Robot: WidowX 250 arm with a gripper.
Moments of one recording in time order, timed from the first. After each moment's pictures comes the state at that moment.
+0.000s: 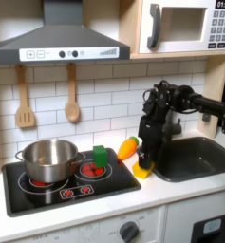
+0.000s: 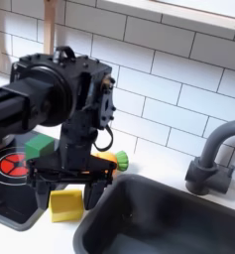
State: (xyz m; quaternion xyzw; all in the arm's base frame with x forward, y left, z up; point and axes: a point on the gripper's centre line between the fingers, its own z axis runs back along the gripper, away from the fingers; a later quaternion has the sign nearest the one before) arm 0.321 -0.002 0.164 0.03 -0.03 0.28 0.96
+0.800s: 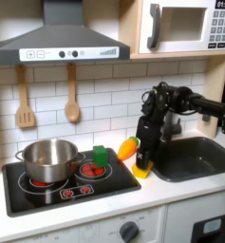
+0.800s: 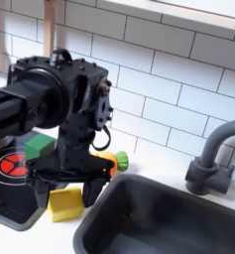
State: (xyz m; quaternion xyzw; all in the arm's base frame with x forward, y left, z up) arm 0.328 0.000 0.161 0.03 -0.05 0.29 0.95
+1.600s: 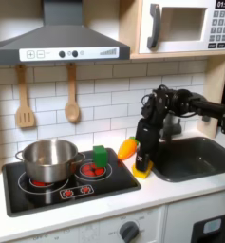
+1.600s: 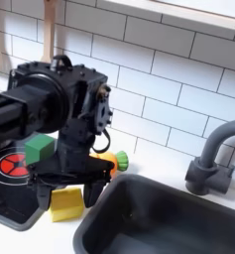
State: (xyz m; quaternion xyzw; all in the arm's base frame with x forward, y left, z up) arm 0.331 0.001 0.154 0.03 -0.06 0.31 0.95
